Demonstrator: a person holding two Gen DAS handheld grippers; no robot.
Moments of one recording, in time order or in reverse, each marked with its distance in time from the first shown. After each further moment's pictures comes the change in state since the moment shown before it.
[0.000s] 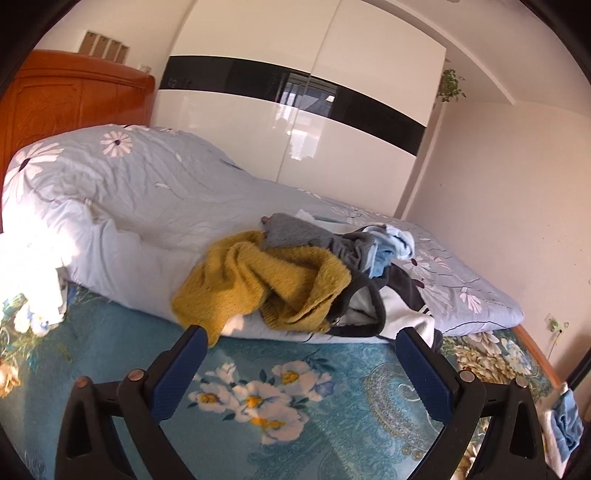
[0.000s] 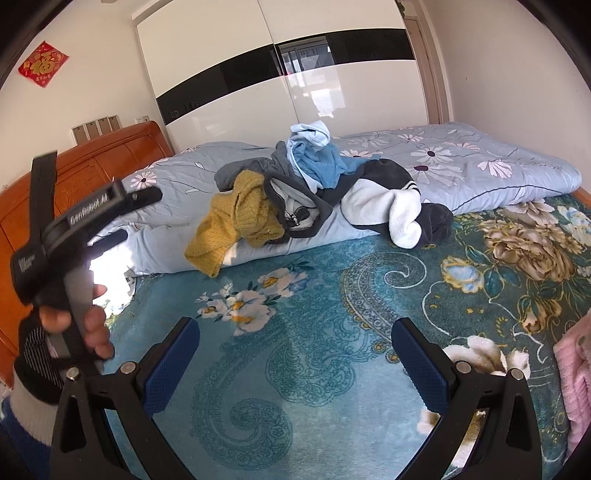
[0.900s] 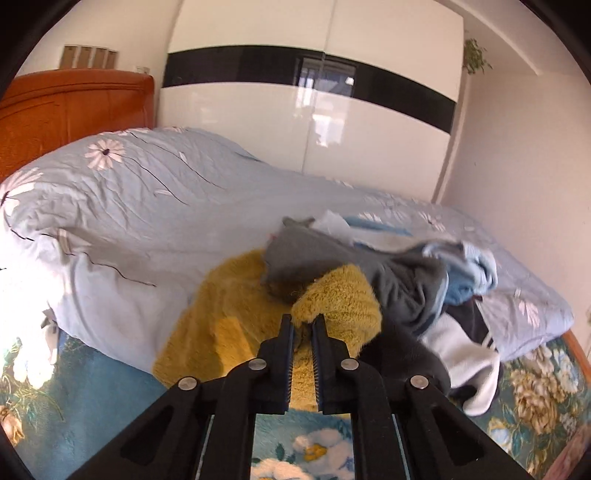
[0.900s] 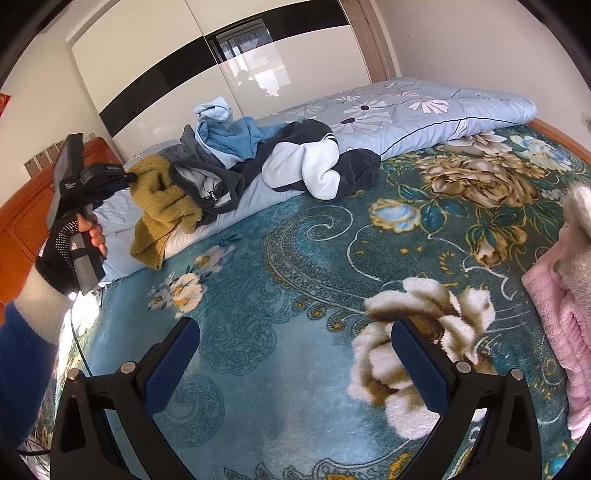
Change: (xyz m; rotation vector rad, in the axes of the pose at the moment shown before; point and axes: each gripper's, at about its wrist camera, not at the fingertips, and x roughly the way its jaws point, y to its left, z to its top) left arm 0.096 0.012 0.069 -0.010 -0.079 0.158; right arm -0.003 -0.082 -0.028 0.192 0.077 -0.098
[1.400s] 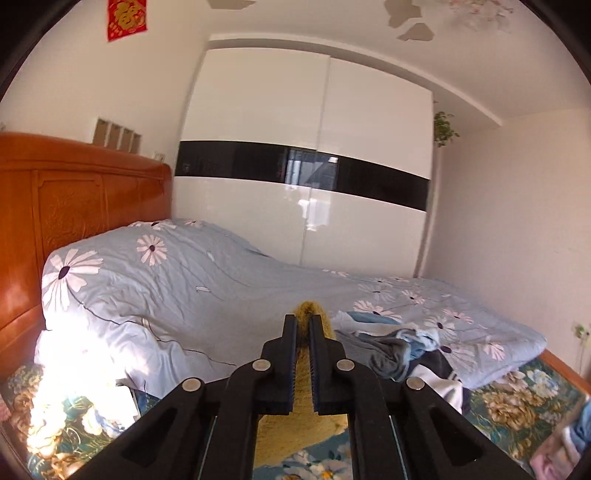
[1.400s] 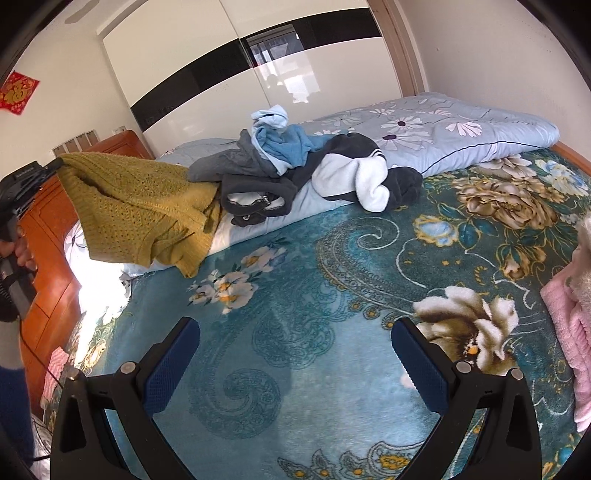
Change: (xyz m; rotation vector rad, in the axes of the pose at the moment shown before) left arm -0.221 0.106 0.024 0.082 -0.293 -0.122; right arm -0.025 0.060 -0.006 -0.079 -0.021 0.093
